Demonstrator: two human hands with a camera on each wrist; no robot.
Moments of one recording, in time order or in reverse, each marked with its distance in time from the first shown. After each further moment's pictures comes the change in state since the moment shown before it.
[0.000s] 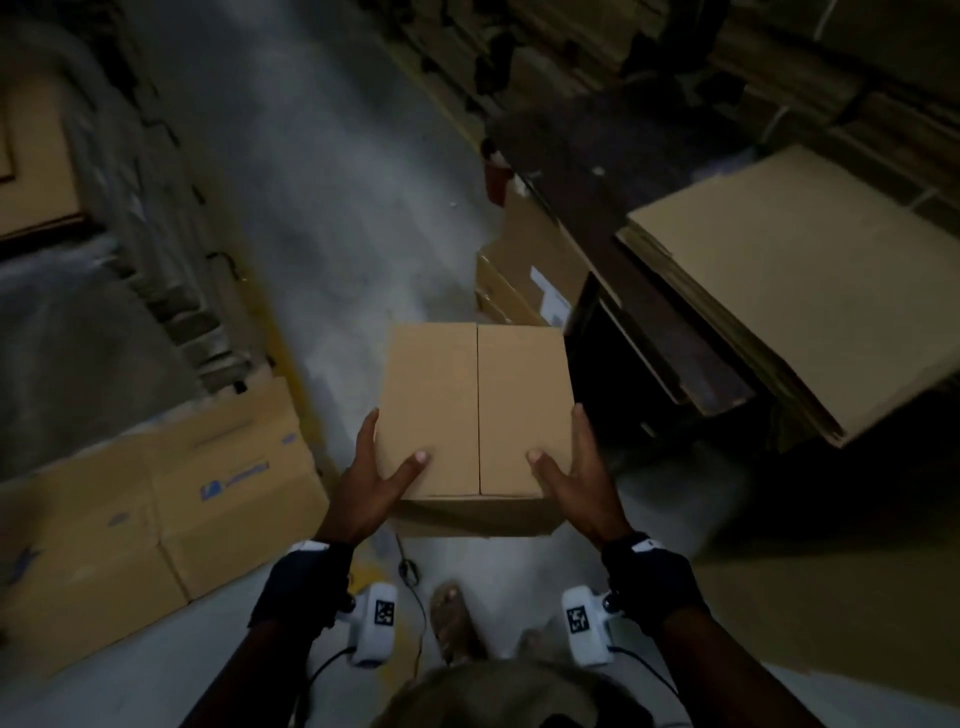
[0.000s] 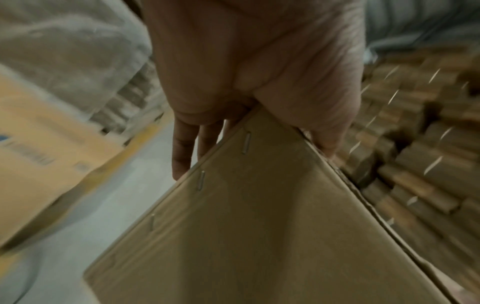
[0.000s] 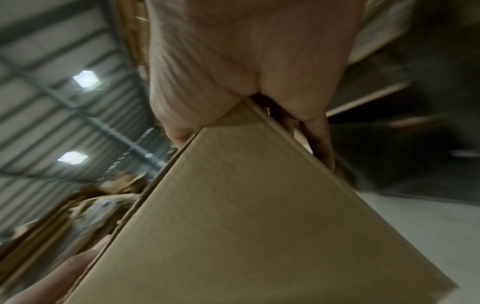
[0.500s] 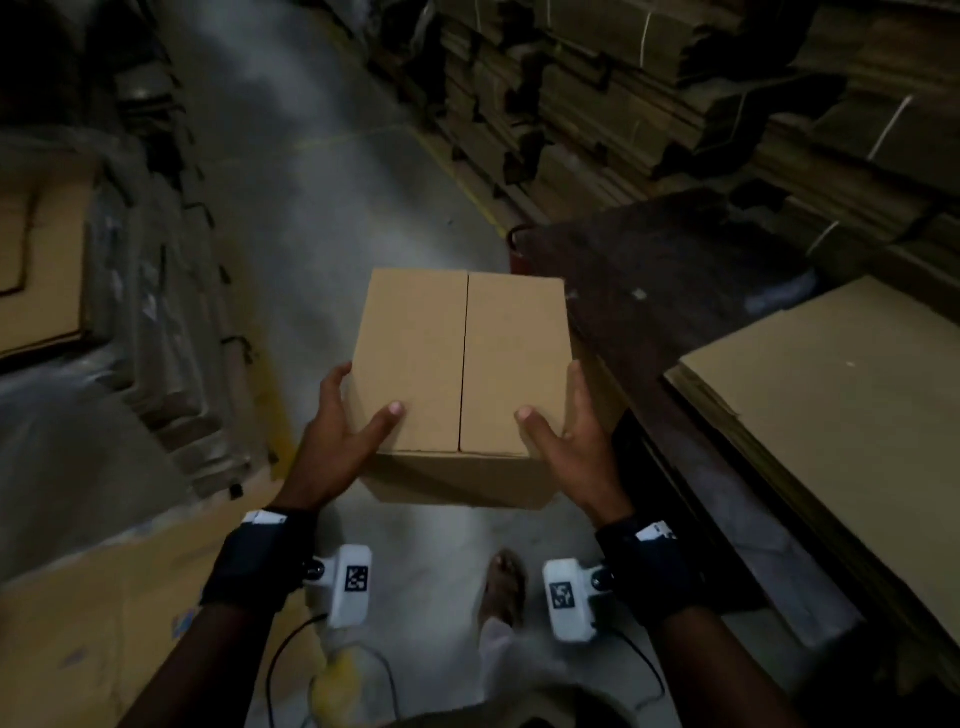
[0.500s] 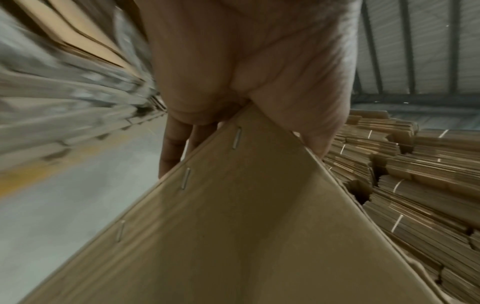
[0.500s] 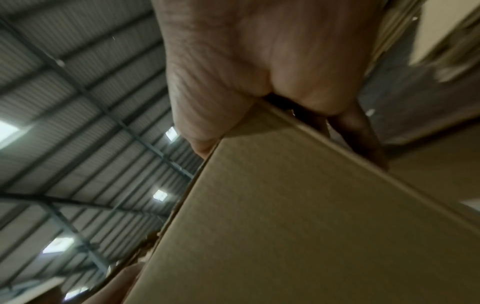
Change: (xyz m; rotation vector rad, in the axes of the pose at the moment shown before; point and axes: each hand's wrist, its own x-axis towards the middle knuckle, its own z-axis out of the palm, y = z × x) left_hand 0.241 0.151 -0.078 0.029 0.207 0.200; right_hand 0.274 -0.143 0.029 0.038 0.060 -0.278
